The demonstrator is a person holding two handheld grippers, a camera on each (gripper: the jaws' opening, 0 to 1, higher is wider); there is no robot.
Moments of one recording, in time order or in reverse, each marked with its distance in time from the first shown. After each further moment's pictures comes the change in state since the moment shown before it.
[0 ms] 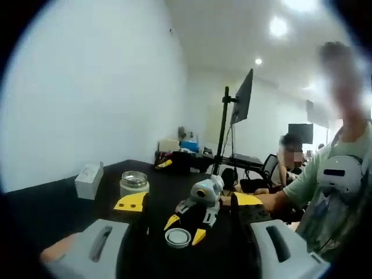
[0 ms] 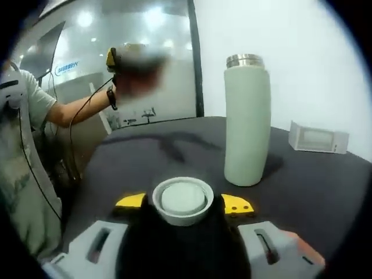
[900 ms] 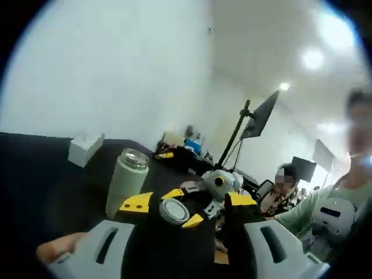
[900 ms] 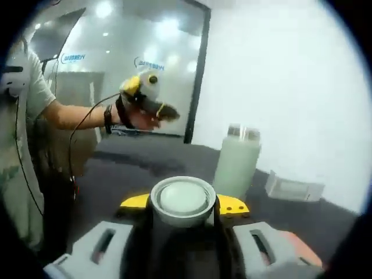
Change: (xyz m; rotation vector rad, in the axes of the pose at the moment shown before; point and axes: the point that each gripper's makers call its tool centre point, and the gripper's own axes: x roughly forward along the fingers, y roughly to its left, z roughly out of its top) left arm 0.028 0.000 -0.015 -0.326 0.007 0.005; right arm -0.047 0.004 0.098 -0.301 -0.158 -0.191
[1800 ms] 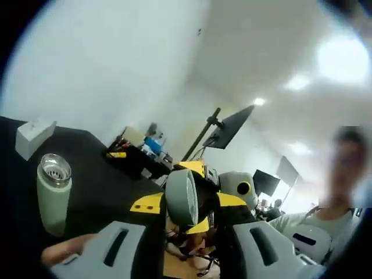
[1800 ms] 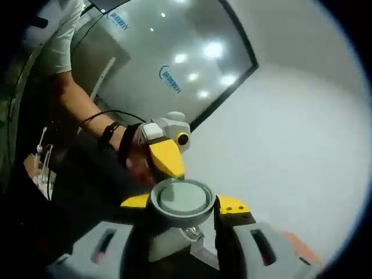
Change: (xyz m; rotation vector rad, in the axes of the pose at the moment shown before) left arm 0.063 -0.079 0.030 -0.100 0.003 -0.264; right arm -0.028 0.014 0.129 -0.516 -0.077 -0.143
